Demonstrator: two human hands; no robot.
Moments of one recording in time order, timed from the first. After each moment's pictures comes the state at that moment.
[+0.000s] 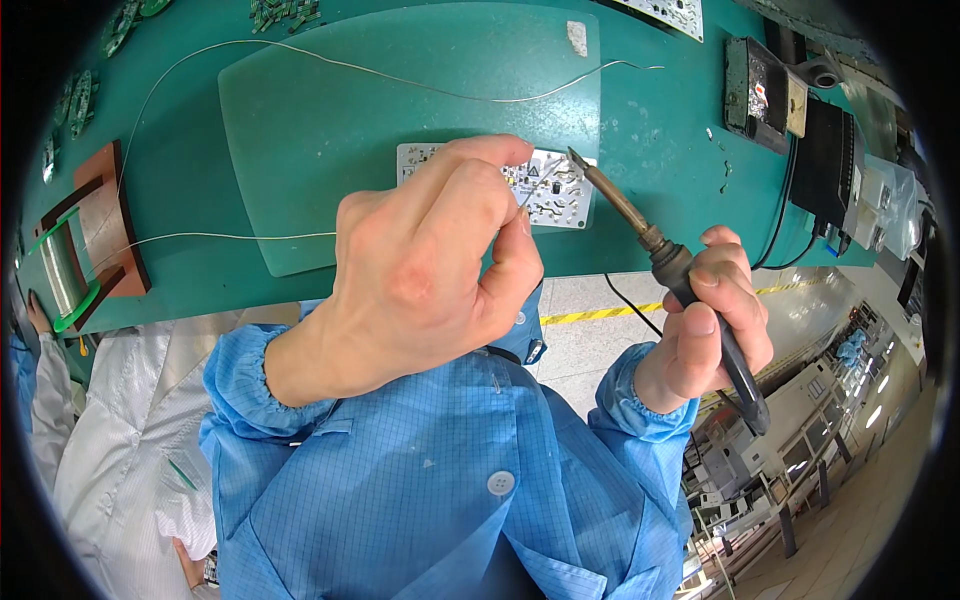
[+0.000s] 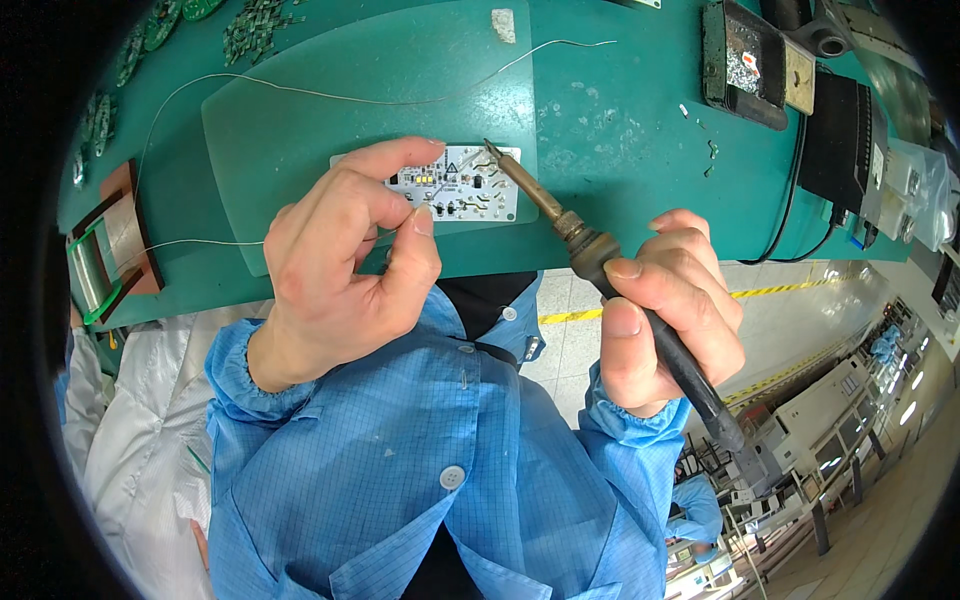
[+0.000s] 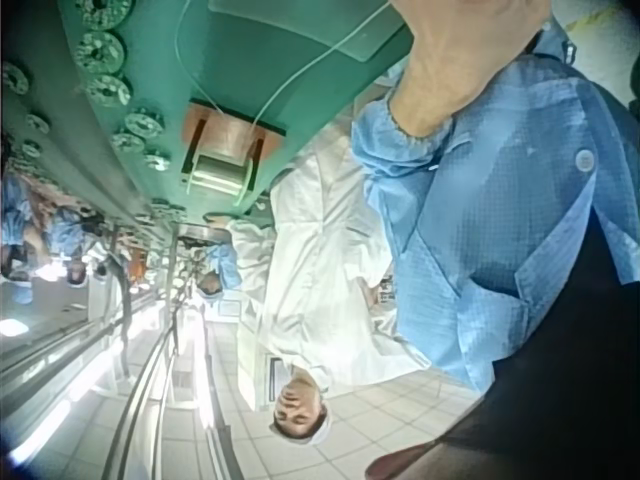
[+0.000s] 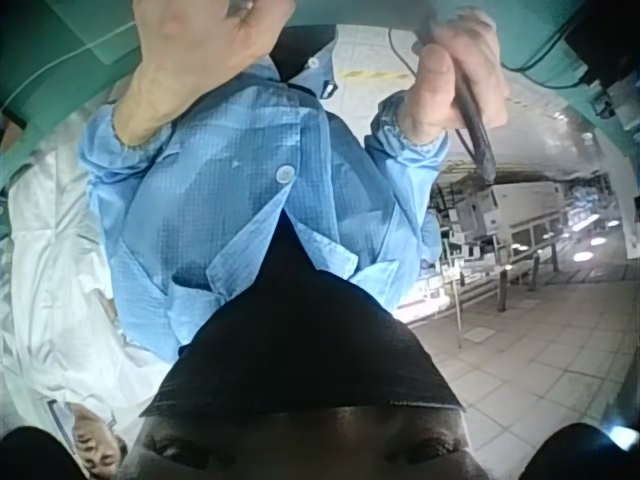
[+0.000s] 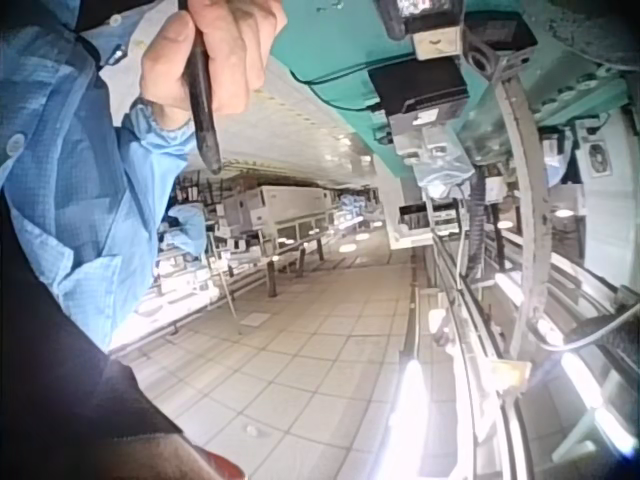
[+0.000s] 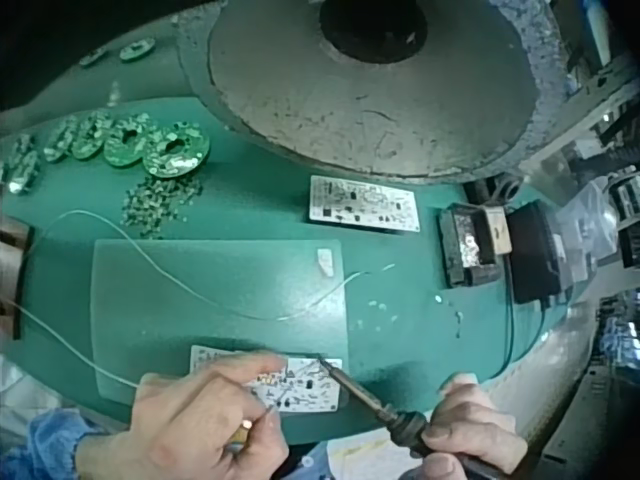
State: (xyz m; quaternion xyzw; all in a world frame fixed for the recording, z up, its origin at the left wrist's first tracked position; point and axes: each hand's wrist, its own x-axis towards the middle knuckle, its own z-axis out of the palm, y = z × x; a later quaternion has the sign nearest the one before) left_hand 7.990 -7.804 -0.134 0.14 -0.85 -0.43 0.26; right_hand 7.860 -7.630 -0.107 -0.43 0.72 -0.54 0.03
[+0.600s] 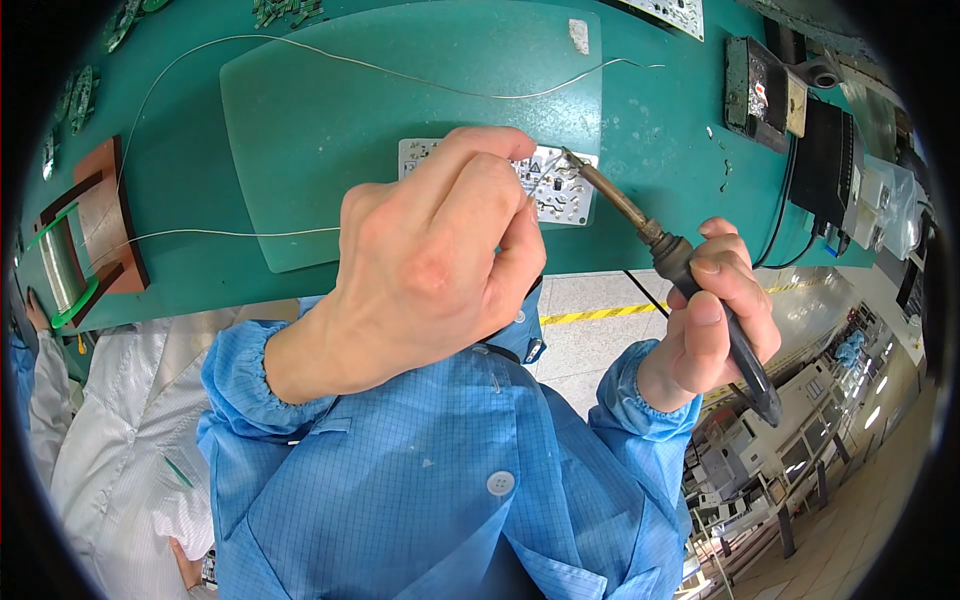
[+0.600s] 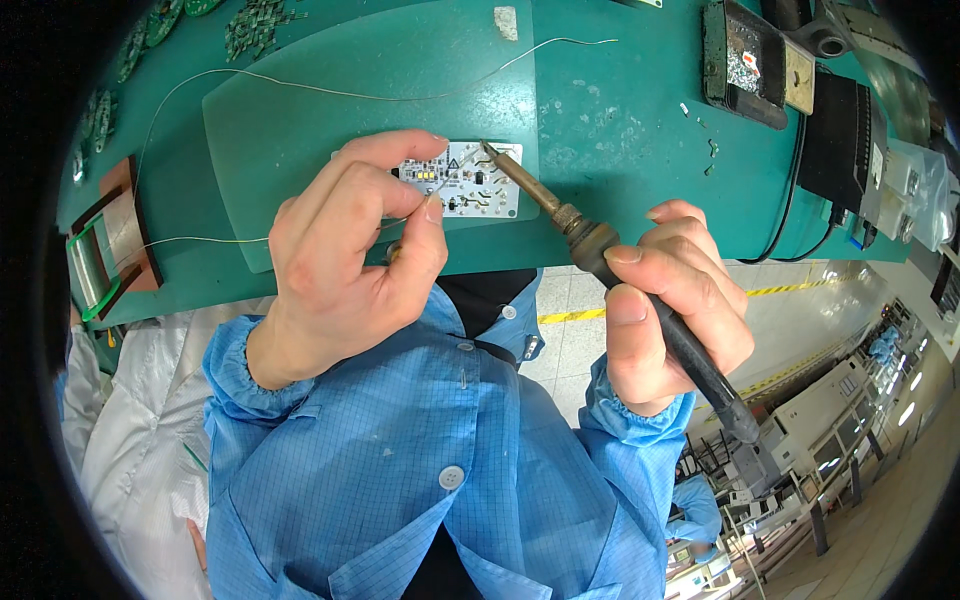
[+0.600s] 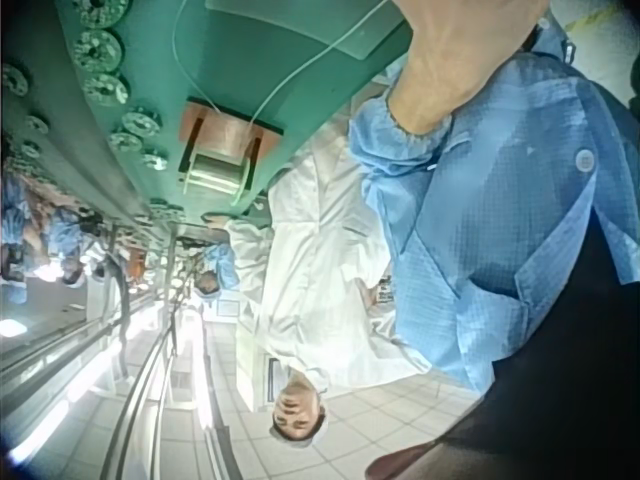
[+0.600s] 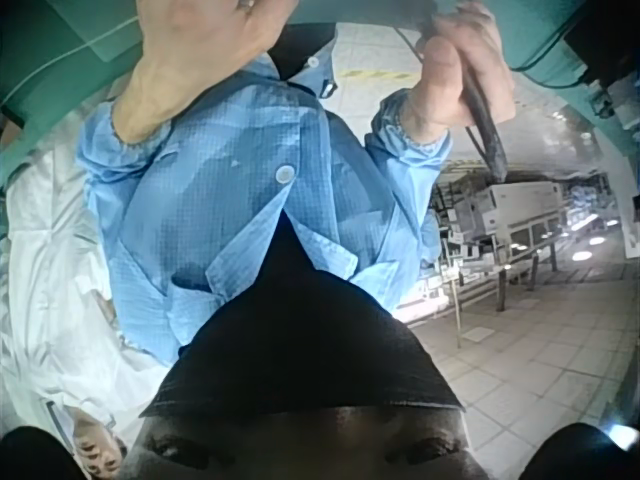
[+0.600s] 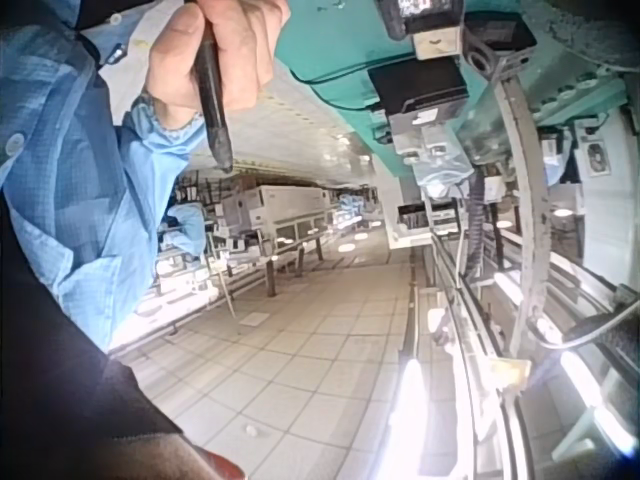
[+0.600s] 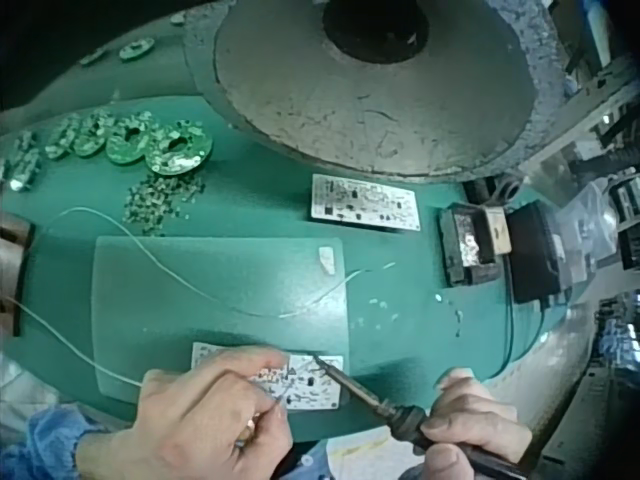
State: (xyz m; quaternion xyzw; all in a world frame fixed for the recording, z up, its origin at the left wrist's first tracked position) left_hand 7.987 -7.803 -0.131 0.15 -0.86 -0.43 0.25; right_hand 7.856 -7.631 -0.104 -0.43 0.72 -0.55 0.05
